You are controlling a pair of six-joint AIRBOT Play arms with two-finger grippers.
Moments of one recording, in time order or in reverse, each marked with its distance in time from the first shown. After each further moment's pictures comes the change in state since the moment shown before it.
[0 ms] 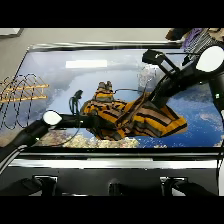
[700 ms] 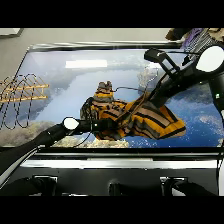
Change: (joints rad) left arm -0.144 -0.143 0.000 -0.176 0.234 -0.016; right arm 0.000 0.000 0.000 0.000 0.011 0.103
